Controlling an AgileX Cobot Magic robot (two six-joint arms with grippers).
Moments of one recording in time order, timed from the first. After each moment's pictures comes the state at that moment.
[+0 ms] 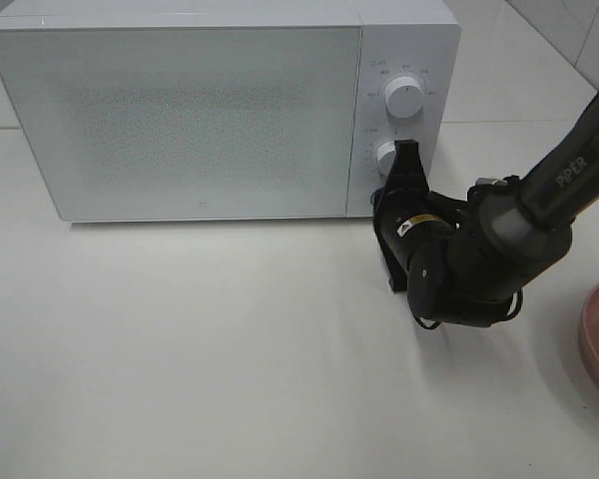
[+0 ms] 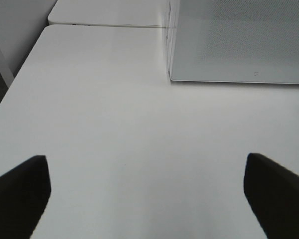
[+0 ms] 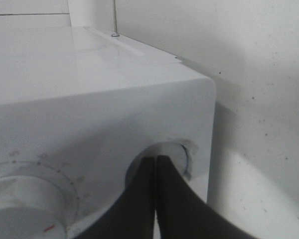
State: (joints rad) left arm 0.01 -0.01 -0.50 -0.01 1.04 -0.01; right arm 0.58 2.21 -0.85 0.66 -1.04 1.35
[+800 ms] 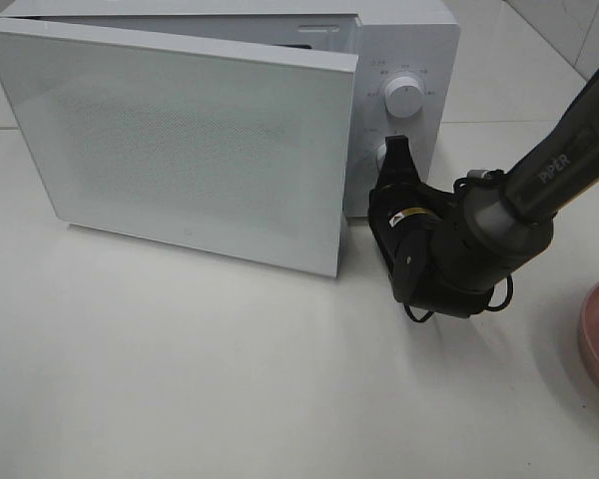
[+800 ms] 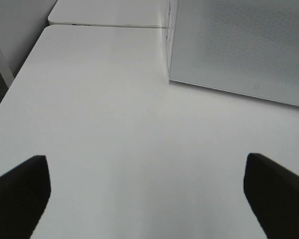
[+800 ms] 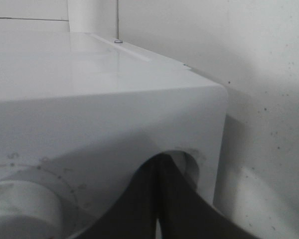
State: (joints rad) left arm 0.01 -0.01 -0.50 -0.01 1.04 -0.01; right arm 0.58 2.23 -0.92 0.74 -1.01 1.23
